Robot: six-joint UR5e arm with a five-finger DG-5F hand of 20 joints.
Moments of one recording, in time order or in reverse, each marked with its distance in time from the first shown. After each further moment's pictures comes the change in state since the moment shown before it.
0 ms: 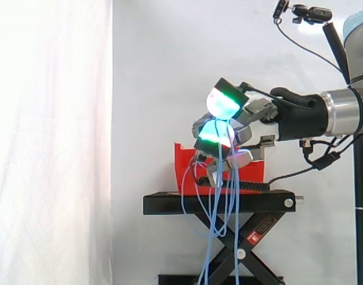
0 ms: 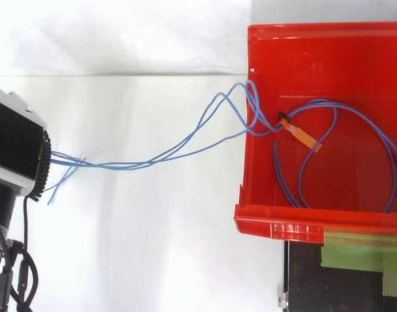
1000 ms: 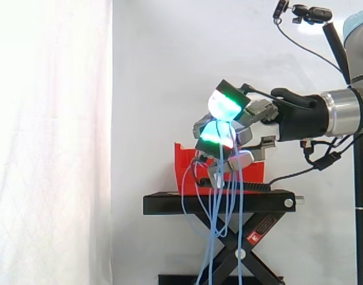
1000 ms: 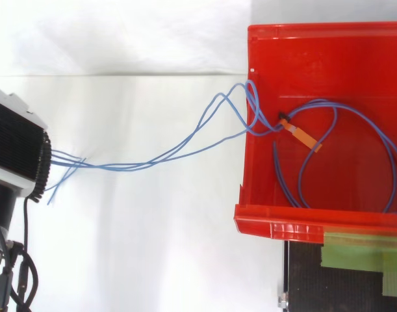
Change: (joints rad) arm 0.000 0.000 0.000 -0.007 0.000 0.001
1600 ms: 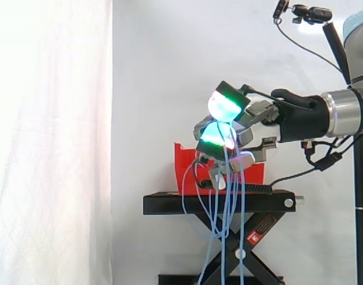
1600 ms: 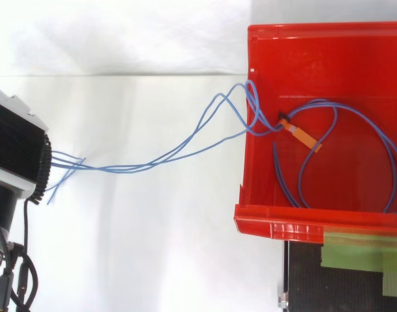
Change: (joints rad) arm 0.000 0.000 0.000 -0.009 0.000 0.010
